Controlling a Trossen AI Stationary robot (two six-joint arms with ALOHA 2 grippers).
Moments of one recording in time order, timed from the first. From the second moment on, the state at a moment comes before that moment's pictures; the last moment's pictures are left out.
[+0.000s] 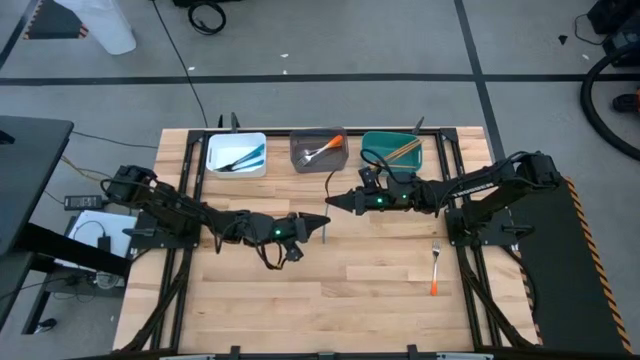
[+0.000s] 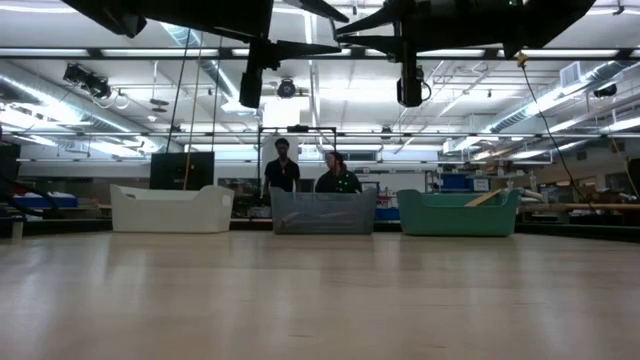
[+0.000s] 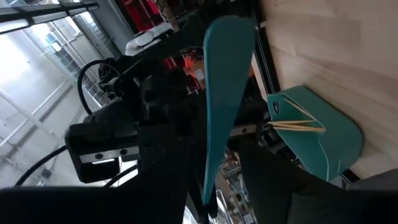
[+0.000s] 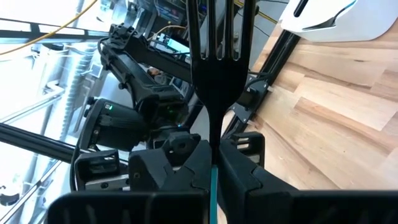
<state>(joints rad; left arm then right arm) -0.27 1.57 0.76 0.76 -0.54 1.98 0.02 1.39 0.70 0.63 0.06 1.10</state>
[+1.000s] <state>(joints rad) -0.27 1.57 0.76 0.77 -0.48 1.95 0.02 1.39 0.70 0.65 0.03 1.09</state>
